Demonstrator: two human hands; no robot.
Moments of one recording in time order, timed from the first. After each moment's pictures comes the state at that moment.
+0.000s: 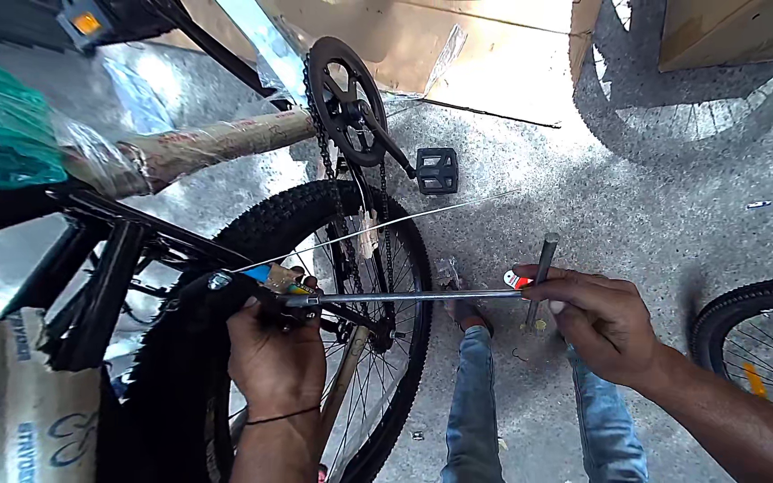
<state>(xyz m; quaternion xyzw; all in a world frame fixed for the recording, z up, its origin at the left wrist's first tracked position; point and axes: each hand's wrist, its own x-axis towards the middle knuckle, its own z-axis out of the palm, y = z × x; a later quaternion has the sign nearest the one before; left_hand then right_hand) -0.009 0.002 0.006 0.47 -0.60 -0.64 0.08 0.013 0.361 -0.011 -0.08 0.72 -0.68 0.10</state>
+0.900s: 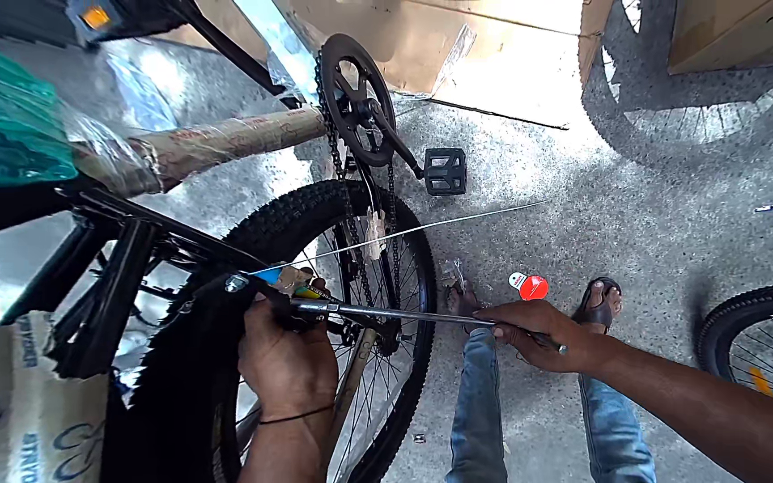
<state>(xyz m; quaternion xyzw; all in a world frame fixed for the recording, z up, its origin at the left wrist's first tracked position) -0.017 0.007 0.005 0.48 -0.62 -0.61 0.10 0.044 0.320 -0.084 -0.19 0.69 -0.64 0.29</state>
